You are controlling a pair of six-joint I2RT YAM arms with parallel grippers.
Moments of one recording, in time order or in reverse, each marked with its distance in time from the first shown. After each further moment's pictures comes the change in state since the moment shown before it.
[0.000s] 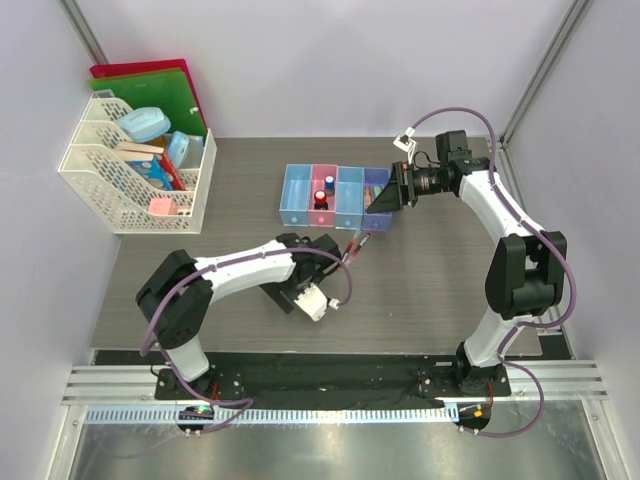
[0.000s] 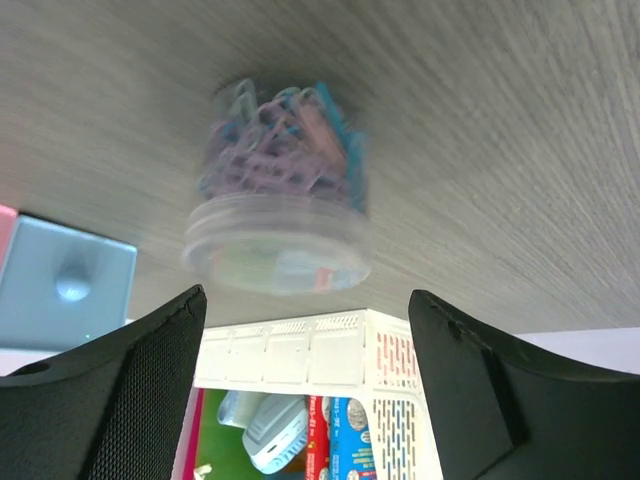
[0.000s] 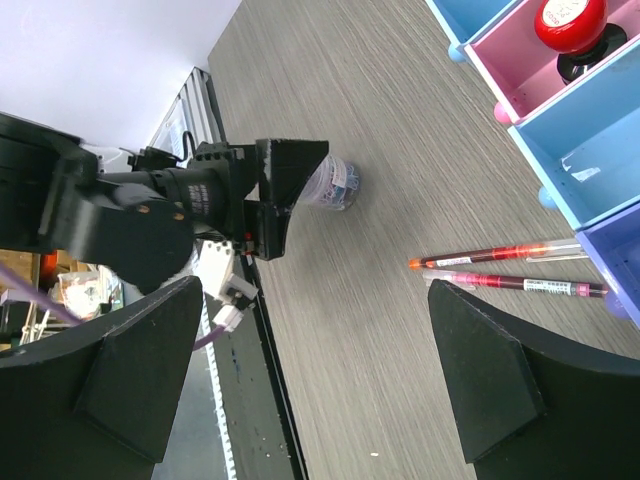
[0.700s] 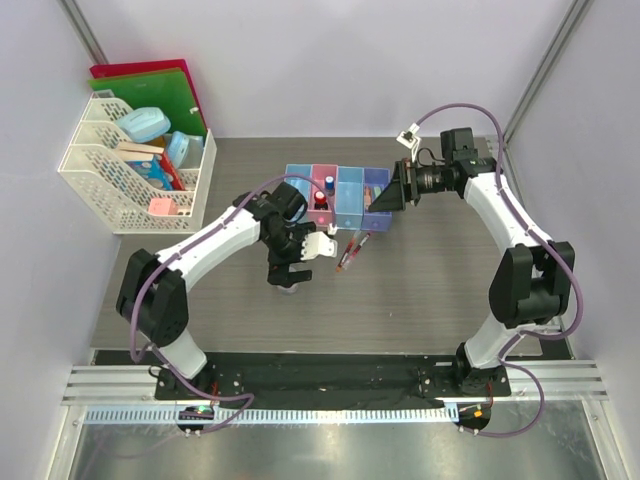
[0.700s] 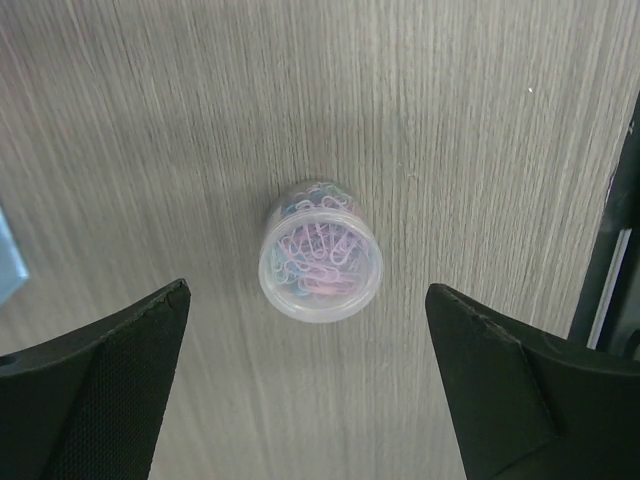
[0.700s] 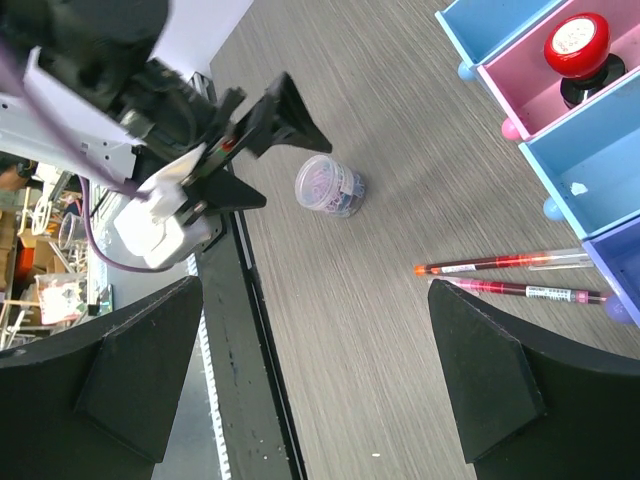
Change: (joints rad) left arm 0.286 -0.066 0.197 -0.051 0.681 -0.407; right arm -0.002 -0.058 -0.004 0.003 0.001 0.003
